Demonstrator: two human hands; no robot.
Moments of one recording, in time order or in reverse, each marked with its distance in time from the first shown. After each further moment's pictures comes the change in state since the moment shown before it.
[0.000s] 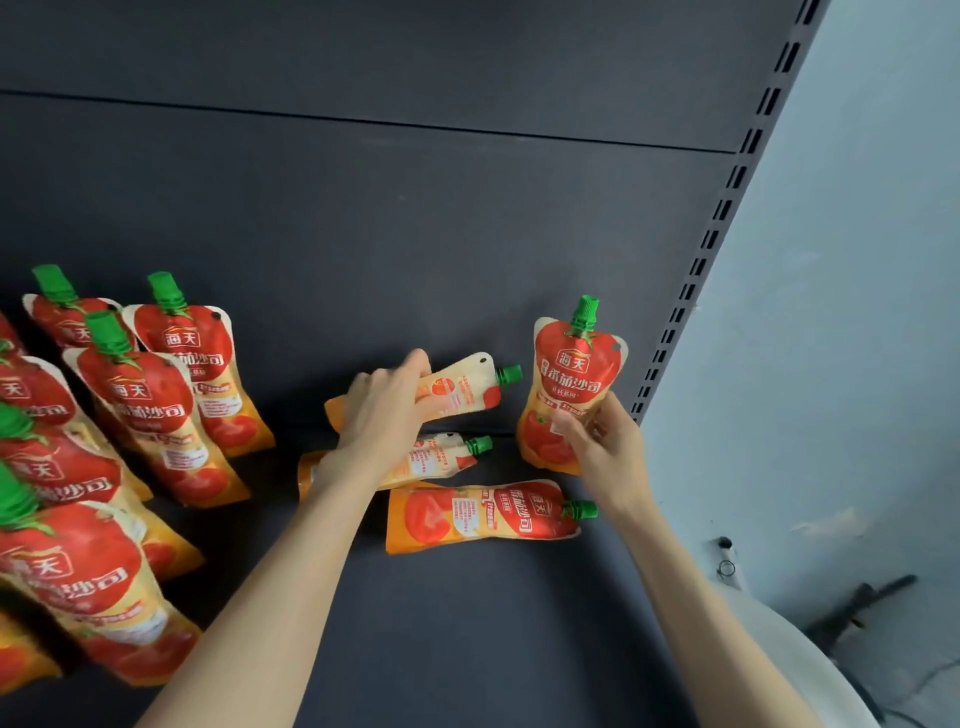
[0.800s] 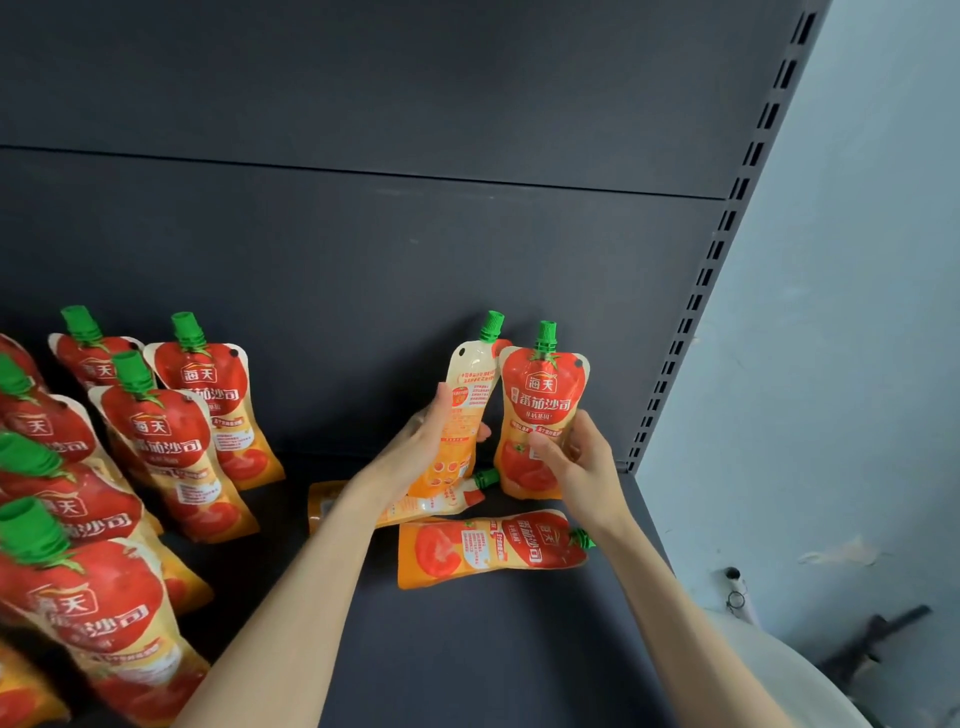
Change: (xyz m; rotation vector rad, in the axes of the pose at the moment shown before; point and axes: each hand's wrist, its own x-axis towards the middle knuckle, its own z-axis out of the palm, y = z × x) left_hand 0.000 0.006 -0.001 -1.013 -0.571 -0.220; right_hand 0.004 -0.008 0.023 0.073 -0.125 0.008
